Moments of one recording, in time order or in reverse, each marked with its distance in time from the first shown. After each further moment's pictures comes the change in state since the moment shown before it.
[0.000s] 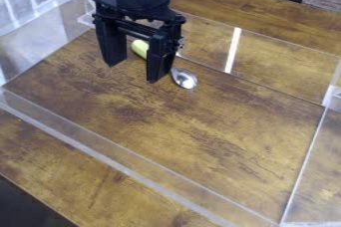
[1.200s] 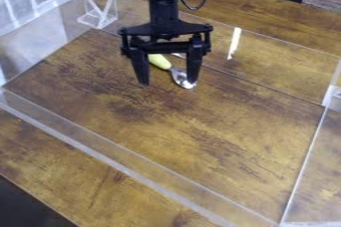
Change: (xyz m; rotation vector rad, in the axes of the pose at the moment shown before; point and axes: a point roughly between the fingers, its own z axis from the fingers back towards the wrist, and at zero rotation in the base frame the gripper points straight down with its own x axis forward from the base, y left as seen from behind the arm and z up) arm 0.061 0.002 -0.048 -0.080 -0.039 0.607
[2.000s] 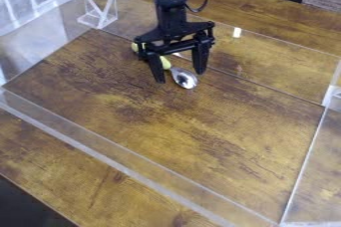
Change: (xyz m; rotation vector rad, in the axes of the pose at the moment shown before) arm 0.045 -0.010 -0.024 -0.059 -0.045 0.218
